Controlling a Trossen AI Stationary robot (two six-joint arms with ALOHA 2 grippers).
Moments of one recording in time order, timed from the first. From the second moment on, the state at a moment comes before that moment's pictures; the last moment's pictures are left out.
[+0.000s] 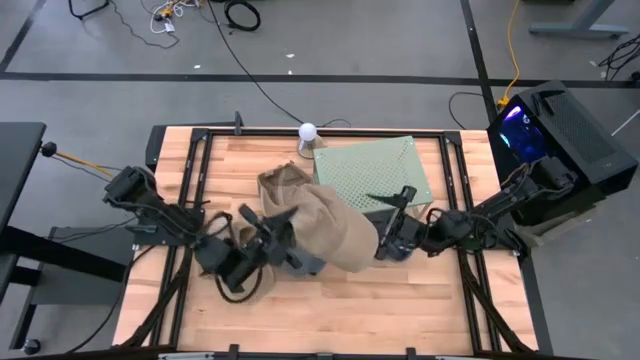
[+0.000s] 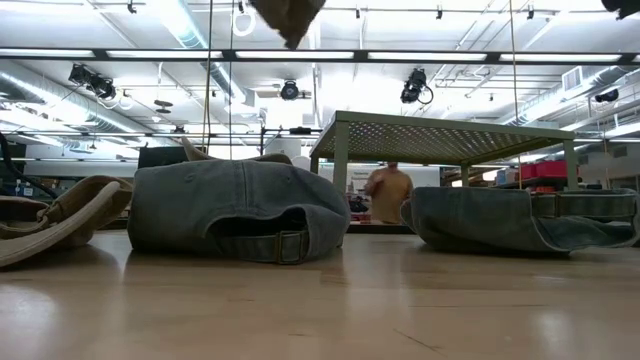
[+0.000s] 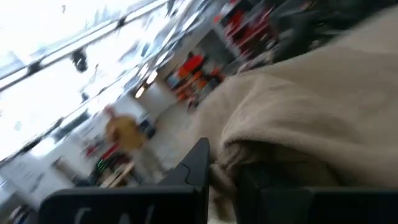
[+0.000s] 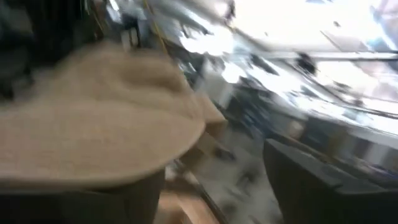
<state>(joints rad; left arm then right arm) -0.60 1.57 1.05 1.06 -1.43 1.15 0.47 1.28 0.61 1.01 0.83 -0.67</state>
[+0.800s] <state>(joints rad) -0.35 1.42 1.05 0.58 -0.94 0.62 0.57 1.28 0.61 0.83 0.98 -0.62</state>
